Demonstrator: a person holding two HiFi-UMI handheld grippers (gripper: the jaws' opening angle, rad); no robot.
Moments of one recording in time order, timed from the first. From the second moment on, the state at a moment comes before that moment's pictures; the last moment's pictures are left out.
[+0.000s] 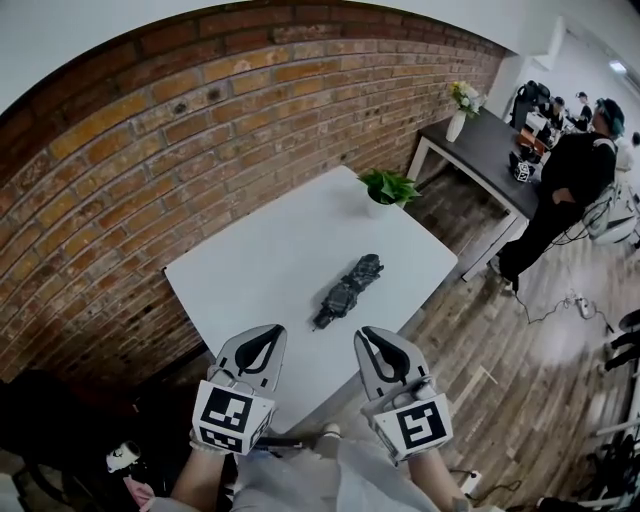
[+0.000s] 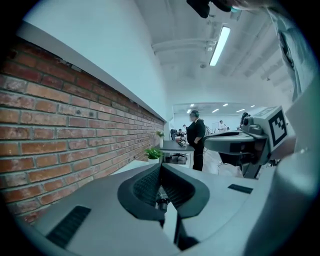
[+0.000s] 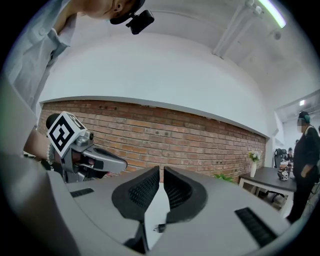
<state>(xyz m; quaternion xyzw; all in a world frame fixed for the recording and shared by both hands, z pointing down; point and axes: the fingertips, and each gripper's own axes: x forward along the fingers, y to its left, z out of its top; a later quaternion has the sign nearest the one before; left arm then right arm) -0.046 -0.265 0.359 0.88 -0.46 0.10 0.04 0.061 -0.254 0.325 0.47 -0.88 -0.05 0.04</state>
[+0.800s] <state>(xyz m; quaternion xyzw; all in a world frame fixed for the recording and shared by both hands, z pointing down) -0.059 -0.244 0.347 0.88 -0.47 0.07 0.03 0.057 -0.240 0.337 0.47 -0.88 -0.03 0.07</state>
